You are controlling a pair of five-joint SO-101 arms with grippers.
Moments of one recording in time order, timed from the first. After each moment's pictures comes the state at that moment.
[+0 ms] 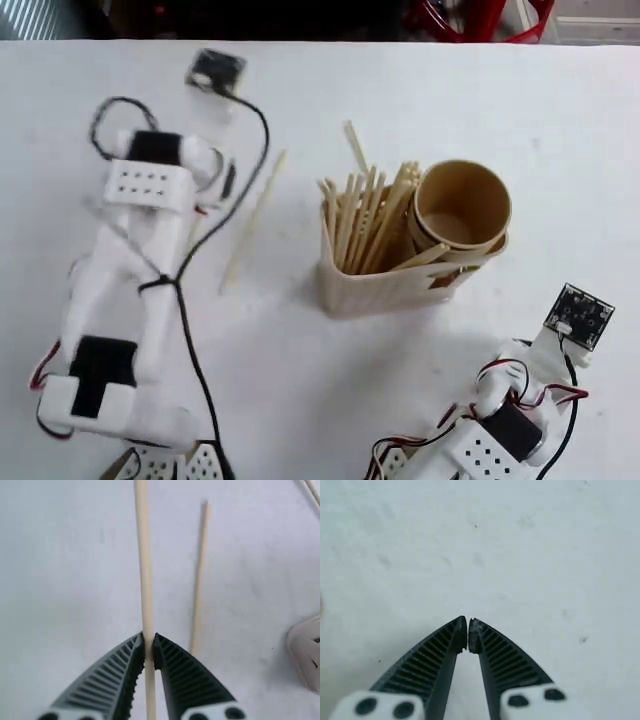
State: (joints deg) left arm 0.9 1.7 6.8 69.2 -9.6; right arm 42.3 -102.1 96.4 61.4 14.6
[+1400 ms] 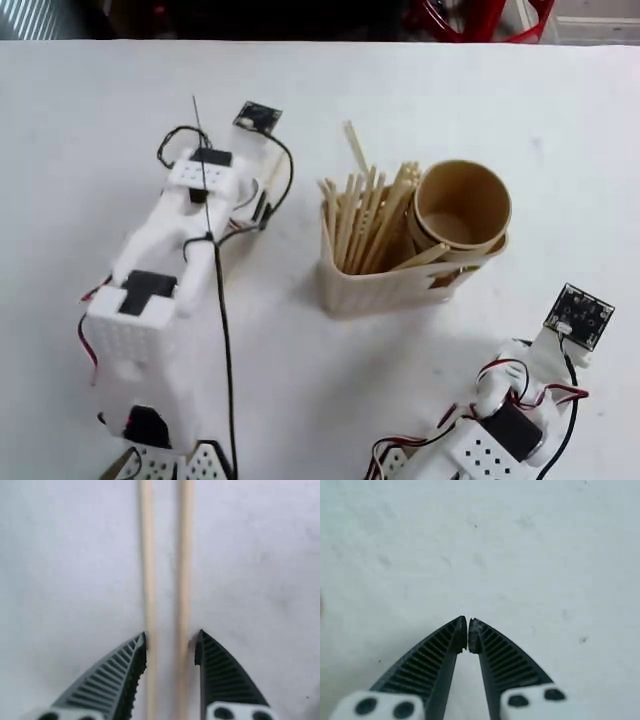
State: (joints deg) left arm 3.0 29.2 -0.2 59.6 -8.2; right arm 42.3 -102.1 96.4 61.4 14.6
